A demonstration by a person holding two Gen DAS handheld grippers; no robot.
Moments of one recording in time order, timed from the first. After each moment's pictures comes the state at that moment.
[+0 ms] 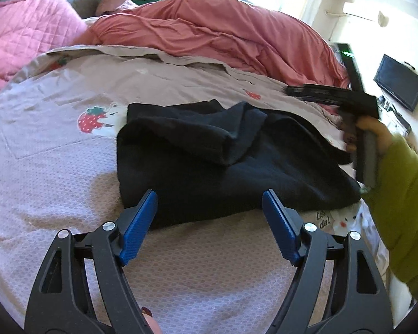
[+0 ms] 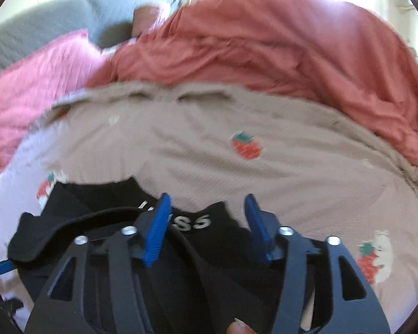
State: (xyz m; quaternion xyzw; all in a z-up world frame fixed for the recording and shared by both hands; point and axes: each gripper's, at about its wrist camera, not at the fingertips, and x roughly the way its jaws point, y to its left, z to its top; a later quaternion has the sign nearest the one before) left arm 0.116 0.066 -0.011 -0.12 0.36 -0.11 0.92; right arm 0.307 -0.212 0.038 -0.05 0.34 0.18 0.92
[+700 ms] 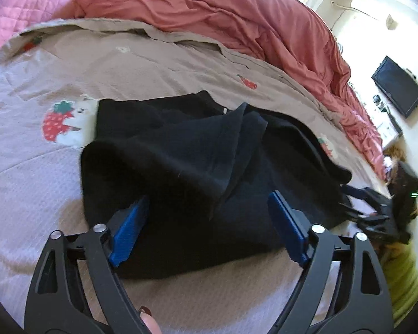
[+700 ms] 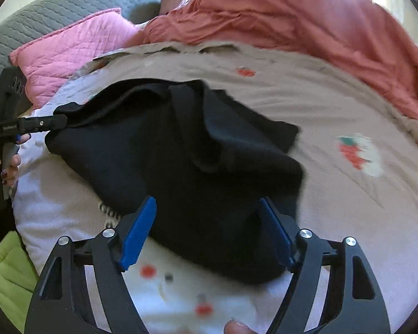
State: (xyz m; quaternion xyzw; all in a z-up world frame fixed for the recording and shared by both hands) left arm 0.188 0.064 -0.008 -0.16 0.43 -0.15 0.88; right arm 0.204 -0.271 -0.026 -0.07 0.42 0.24 0.87
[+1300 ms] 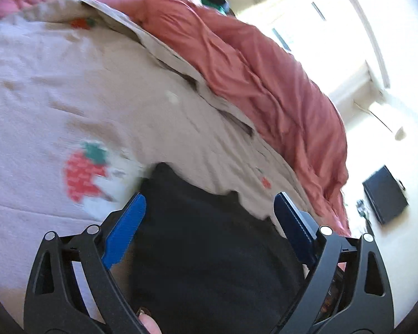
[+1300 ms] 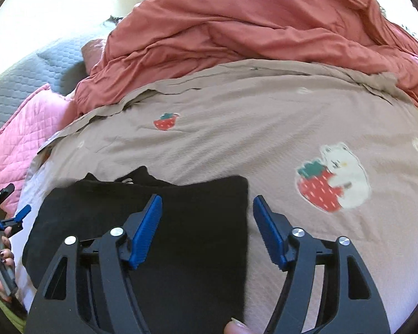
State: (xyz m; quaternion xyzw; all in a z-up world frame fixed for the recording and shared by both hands) left arm 0.232 0.169 -0.013 -0.37 0.31 -0.07 0.87; right arm 0.287 -0.339 -0.015 0.10 0.40 0.11 0.91
